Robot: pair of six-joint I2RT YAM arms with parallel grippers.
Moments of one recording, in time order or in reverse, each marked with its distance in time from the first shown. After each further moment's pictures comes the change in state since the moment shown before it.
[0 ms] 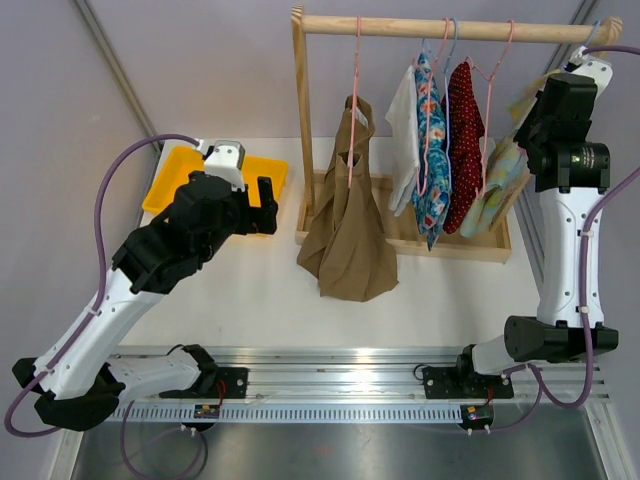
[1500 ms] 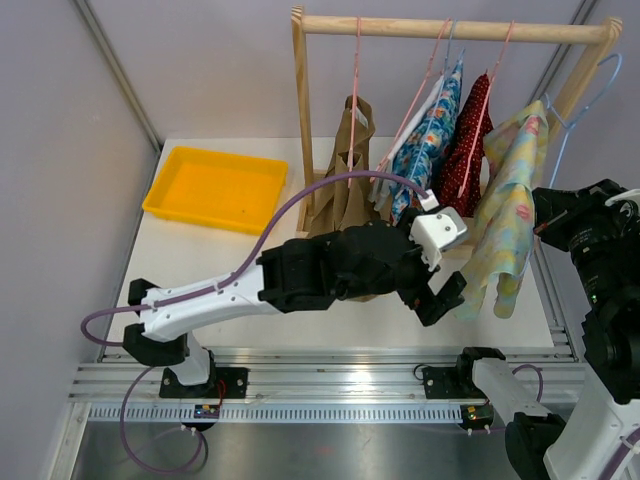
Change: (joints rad) left arm -0.663 0.559 0.488 0.230 0.289 0.138; right arm -0.003 -0.561 -0.034 -0.237 -0.368 0.208
